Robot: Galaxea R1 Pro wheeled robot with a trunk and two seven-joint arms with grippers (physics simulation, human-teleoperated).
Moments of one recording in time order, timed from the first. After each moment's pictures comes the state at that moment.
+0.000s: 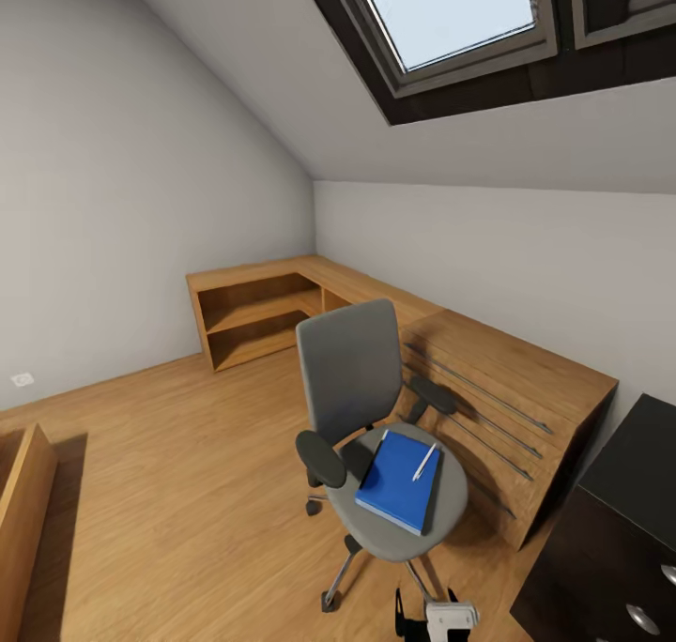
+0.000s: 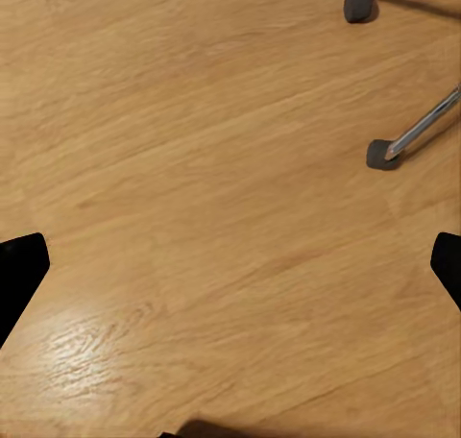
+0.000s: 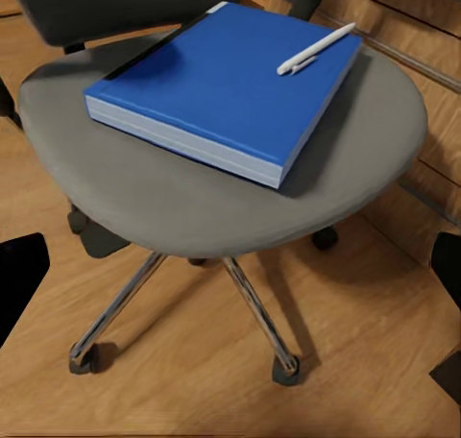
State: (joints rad) left arm -0.04 -0.02 -0.39 -0.71 0.40 -0.10 0.44; right arm -0.32 0.14 0.27 -0.14 0.00 -0.76 -0.35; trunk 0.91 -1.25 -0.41
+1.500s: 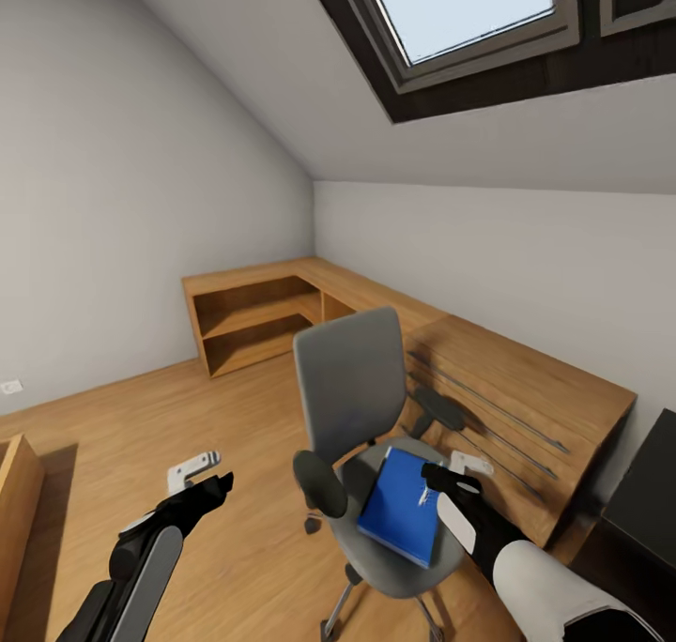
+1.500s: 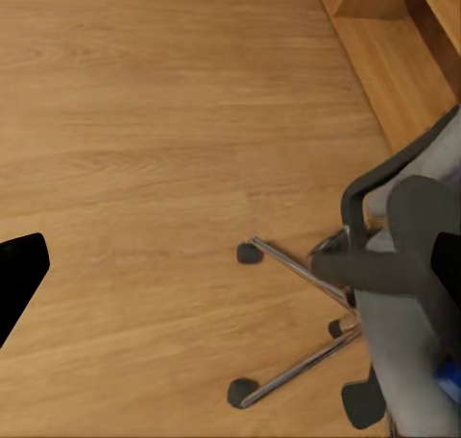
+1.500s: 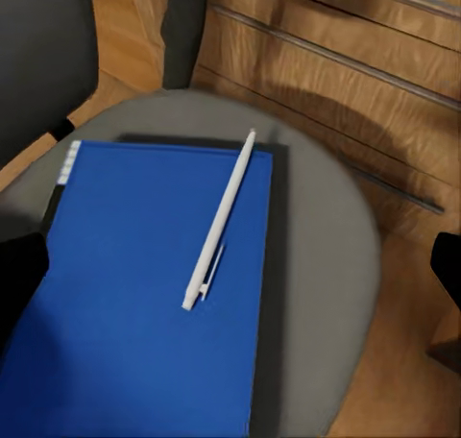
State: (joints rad) left arm -0.21 0.02 -0.01 -1.48 0.53 0.60 0.43; right arm -0.72 0.01 0.26 -0.37 -0.52 0.03 -0.36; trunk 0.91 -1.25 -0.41
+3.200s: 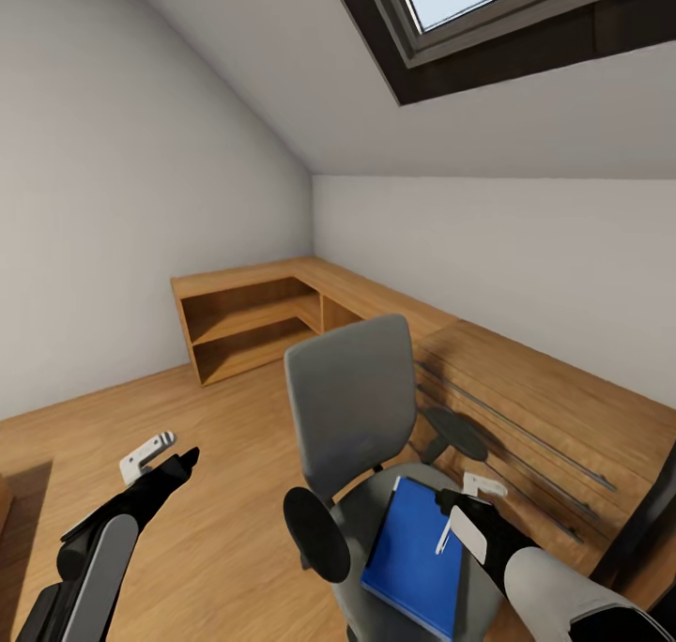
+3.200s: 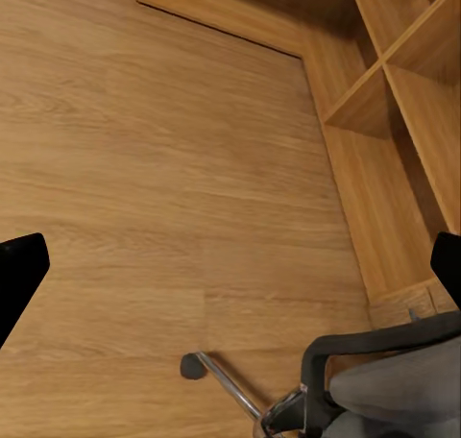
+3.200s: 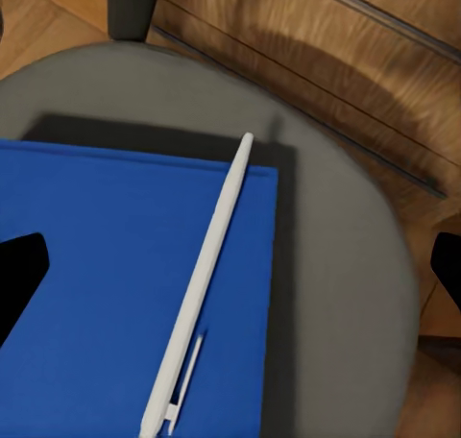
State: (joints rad) left arm -0.21 0.01 0.17 -1.61 0.64 0.59 0.43; right arm -0.72 -0.02 0.25 -0.27 -0.52 0.13 -0.36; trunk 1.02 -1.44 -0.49
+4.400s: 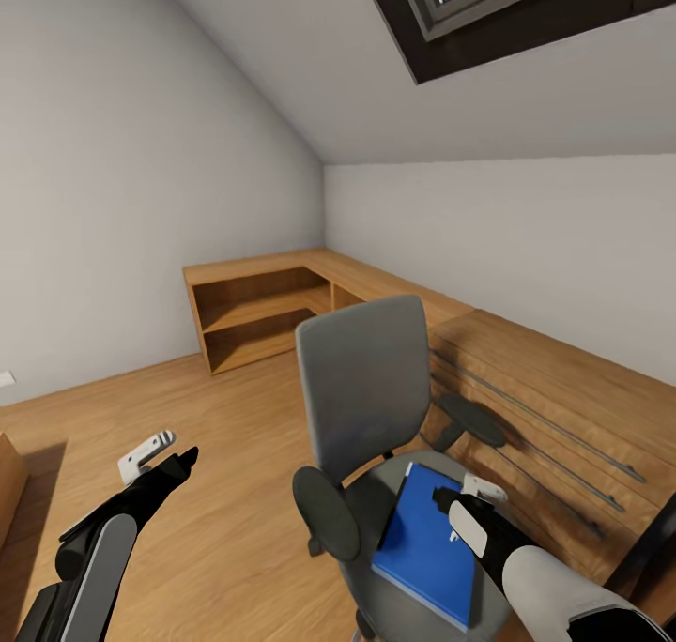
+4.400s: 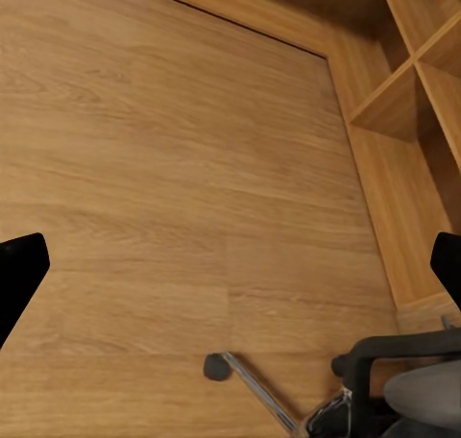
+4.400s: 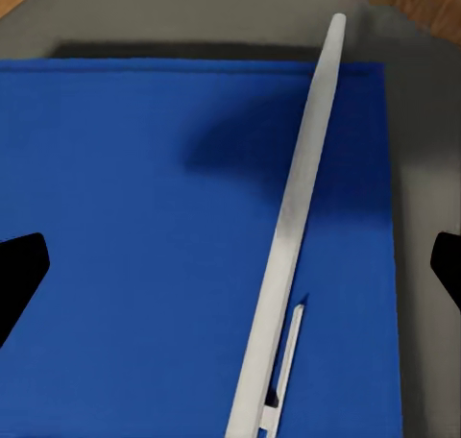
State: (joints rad) left arm -0.21 0.01 0.18 -1.62 0.64 0.60 0.43; right arm -0.72 -0.02 0.21 -0.29 -0.61 0.14 -0.36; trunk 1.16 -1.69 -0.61
